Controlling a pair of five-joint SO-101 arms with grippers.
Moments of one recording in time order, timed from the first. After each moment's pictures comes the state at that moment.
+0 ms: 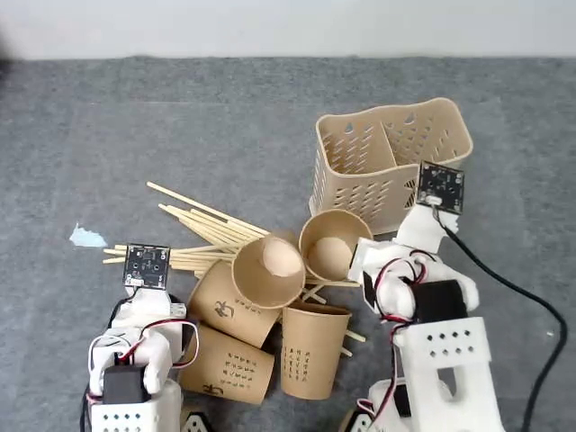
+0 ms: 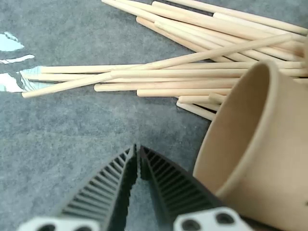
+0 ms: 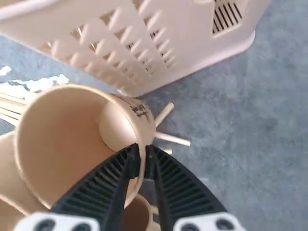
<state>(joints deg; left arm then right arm) -7.0 -103.2 97.1 72.0 1.9 -10.8 -53.5 49.1 70.9 -24.0</state>
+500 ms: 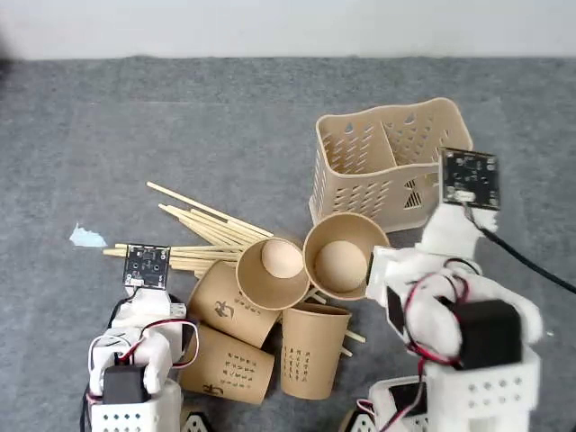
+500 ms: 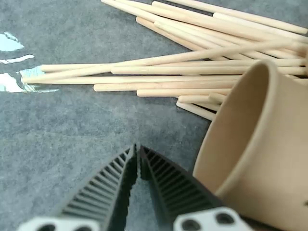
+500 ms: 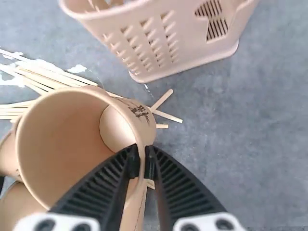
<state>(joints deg) -7.0 -103.2 97.1 72.0 1.9 -11.2 -53.5 17.6 99.4 -17.2</state>
